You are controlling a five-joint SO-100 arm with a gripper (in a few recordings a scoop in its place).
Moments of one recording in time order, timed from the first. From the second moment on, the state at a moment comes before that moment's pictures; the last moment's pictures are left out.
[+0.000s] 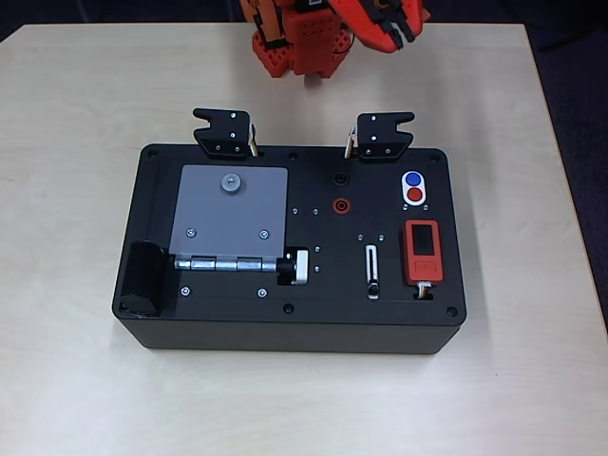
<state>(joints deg) -18.0 181.9 158.2 22.5 117.6</state>
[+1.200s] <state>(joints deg) -8.8 189.3 173.1 -0.5 123.3</state>
